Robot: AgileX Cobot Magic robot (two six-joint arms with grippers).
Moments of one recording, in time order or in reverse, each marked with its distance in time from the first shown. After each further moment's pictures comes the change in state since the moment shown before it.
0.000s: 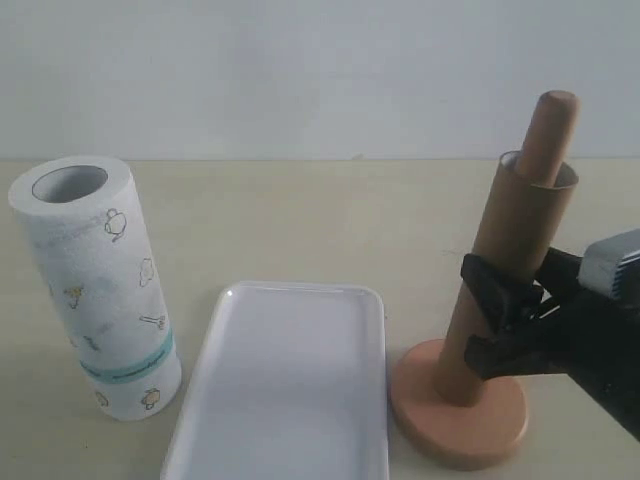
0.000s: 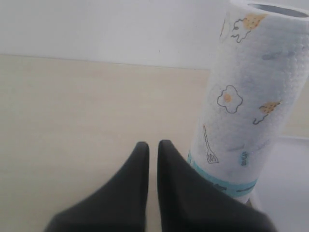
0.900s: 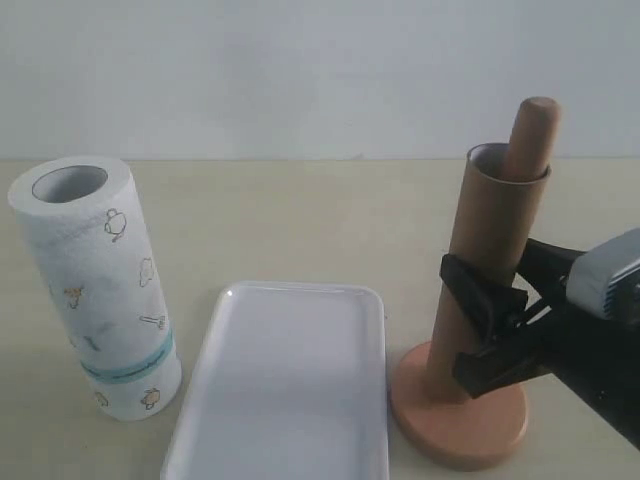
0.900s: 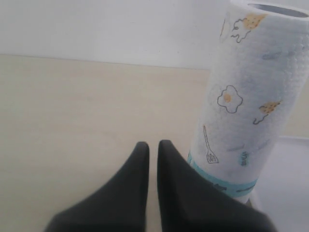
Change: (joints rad) left arm 0.000 0.000 0.000 0.000 0.000 0.000; right arm 0.000 0.000 0.000 -0.121 -0.056 -0.036
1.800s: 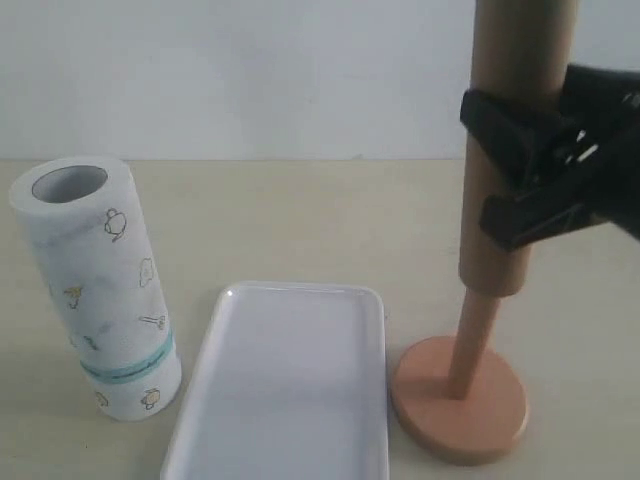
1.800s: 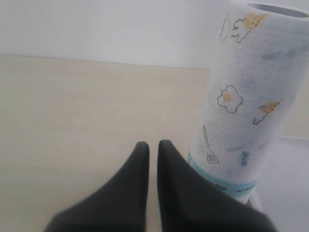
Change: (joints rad) left arm 0.000 0.000 0.000 0.000 0.000 0.000; right arm 0.000 -0.469 -0.298 0.041 0.614 -0.233
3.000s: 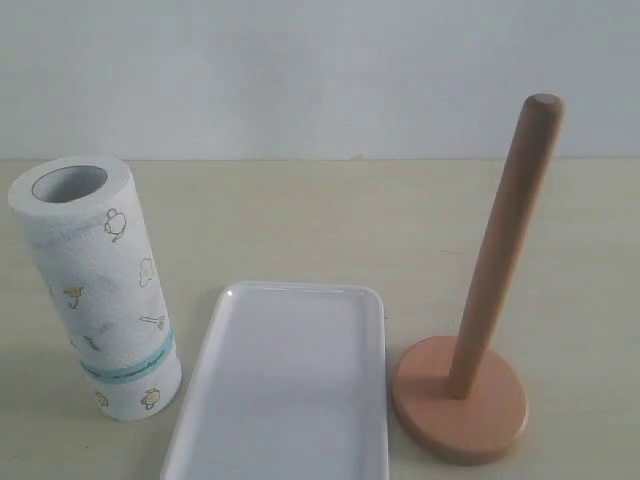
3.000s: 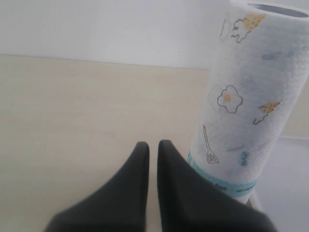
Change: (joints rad) left arm 0.000 0.000 0.000 0.000 0.000 0.000; right arm 0.000 -0.172 -0.637 0.016 0.636 -0.012
